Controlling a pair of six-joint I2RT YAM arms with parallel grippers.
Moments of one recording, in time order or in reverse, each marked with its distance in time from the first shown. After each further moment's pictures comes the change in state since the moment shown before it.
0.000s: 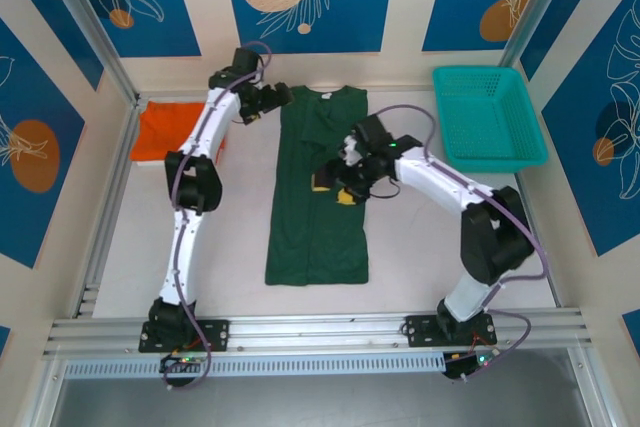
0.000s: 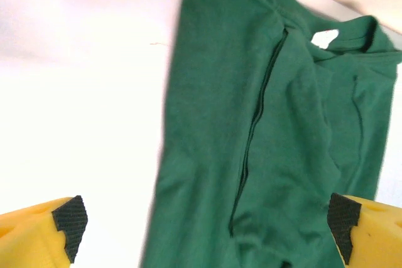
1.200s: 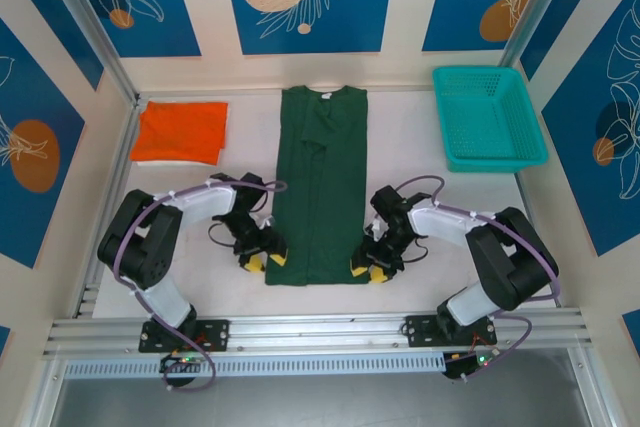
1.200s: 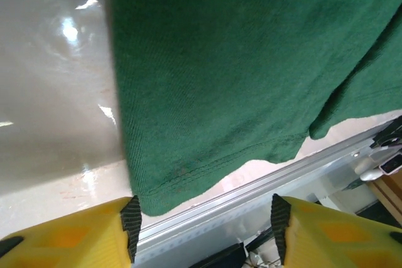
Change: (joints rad) left arm -0.246 -0.842 -1.650 0.028 0.413 0.093; right arm 0.043 -0.146 -0.554 -0.082 -0.029 -0.058
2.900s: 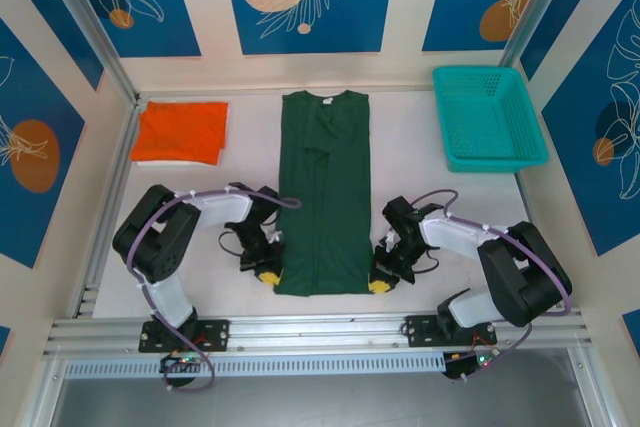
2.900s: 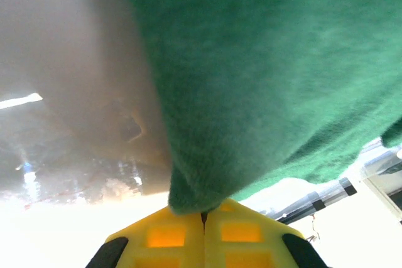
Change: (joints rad) left arm -0.114 0.075 -0.006 -0.013 -0.019 0.012; right arm -0.039 -0.108 -0.112 -0.058 -0.021 0.086
